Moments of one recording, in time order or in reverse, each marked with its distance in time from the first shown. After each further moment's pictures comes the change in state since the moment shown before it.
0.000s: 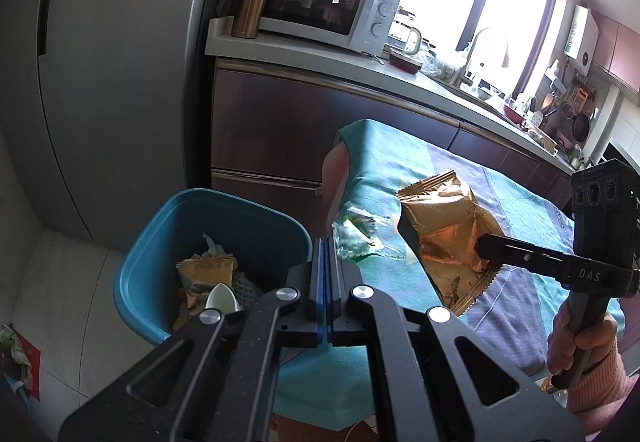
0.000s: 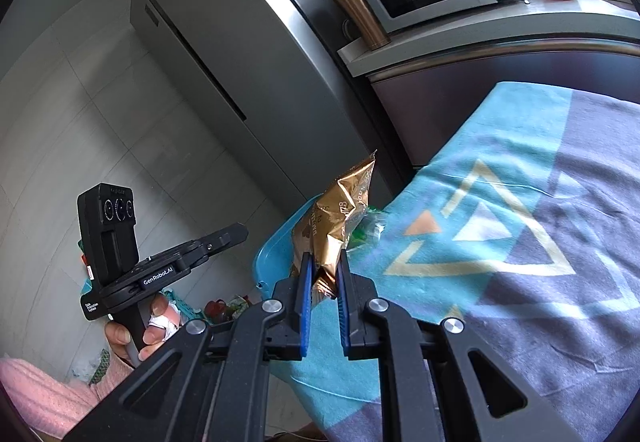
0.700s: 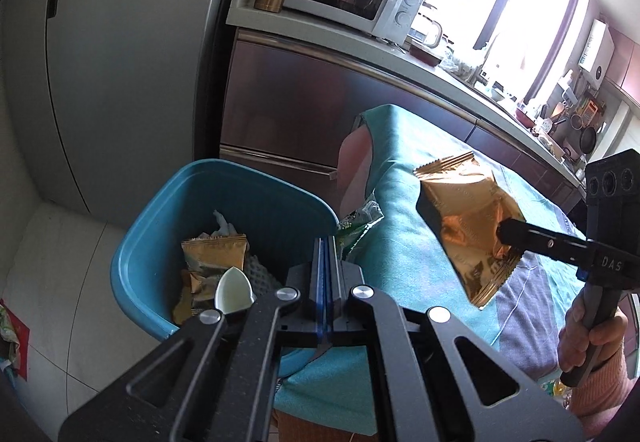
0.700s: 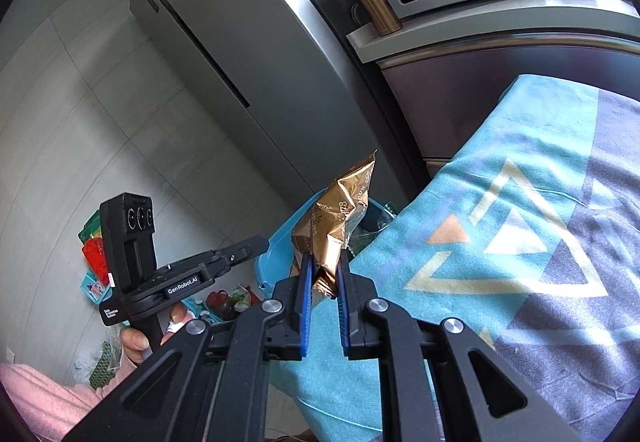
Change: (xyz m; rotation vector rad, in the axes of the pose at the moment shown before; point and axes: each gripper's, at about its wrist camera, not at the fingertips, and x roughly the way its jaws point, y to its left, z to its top) left arm 0.030 0.038 -0.013 -0.071 0.053 -0.010; right arm 0.017 0.007 0.008 0.009 0.038 0.006
